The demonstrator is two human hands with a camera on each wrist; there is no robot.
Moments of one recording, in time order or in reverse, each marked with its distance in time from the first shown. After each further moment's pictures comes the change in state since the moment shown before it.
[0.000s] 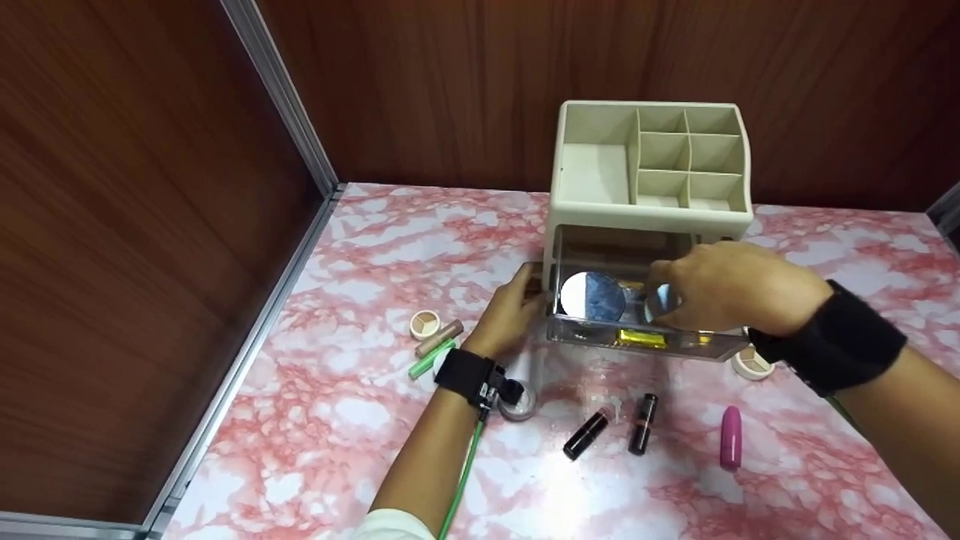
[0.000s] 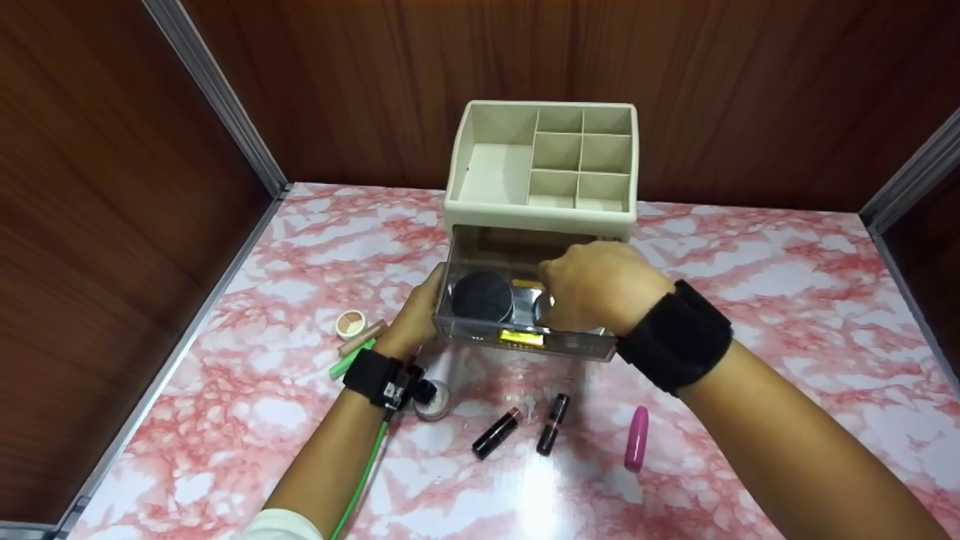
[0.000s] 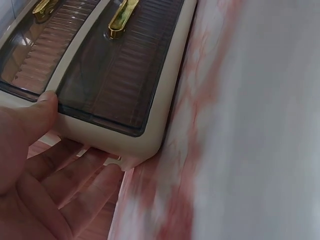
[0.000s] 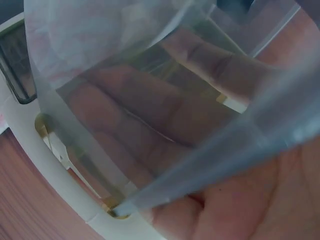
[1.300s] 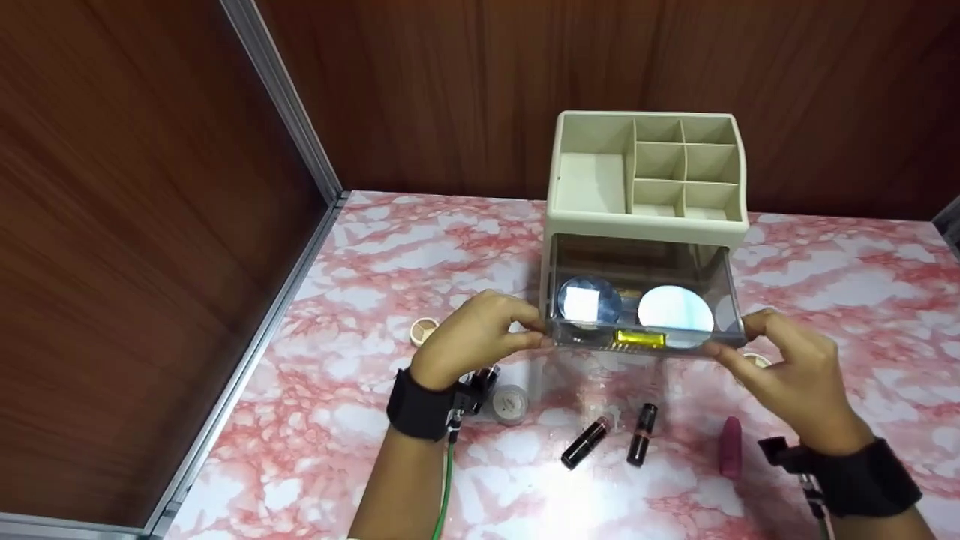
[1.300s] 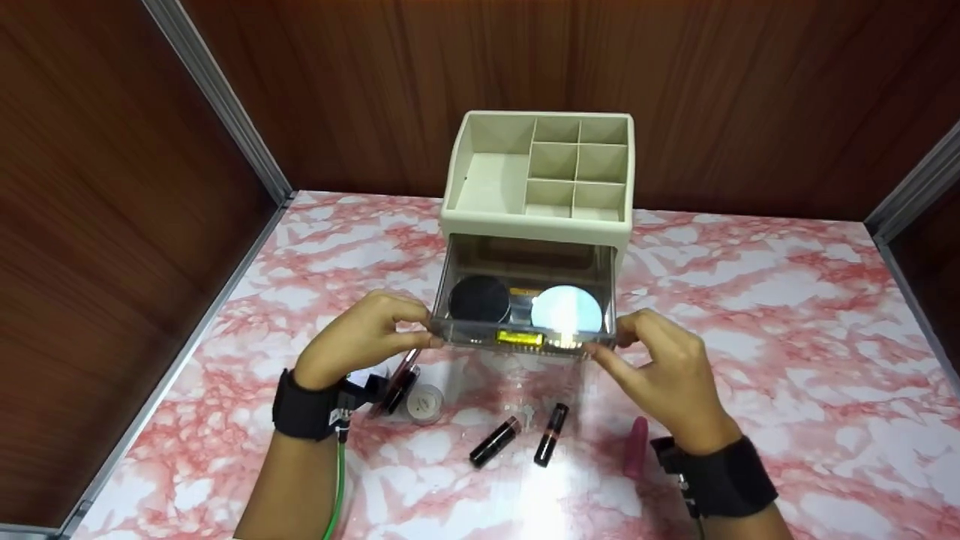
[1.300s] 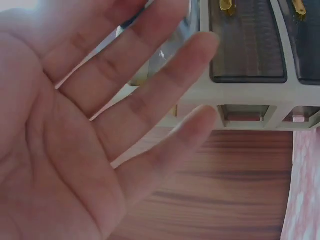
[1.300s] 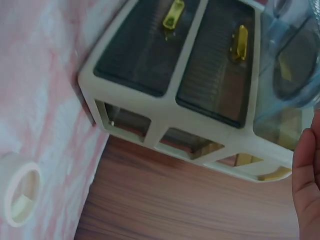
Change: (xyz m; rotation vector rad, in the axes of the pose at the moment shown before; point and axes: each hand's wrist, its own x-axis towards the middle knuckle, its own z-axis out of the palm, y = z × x) left_hand -0.044 0.113 -0.074 0.334 -0.263 0.275; right_hand -0.043 0.035 0.138 0.511 1.281 -0.151
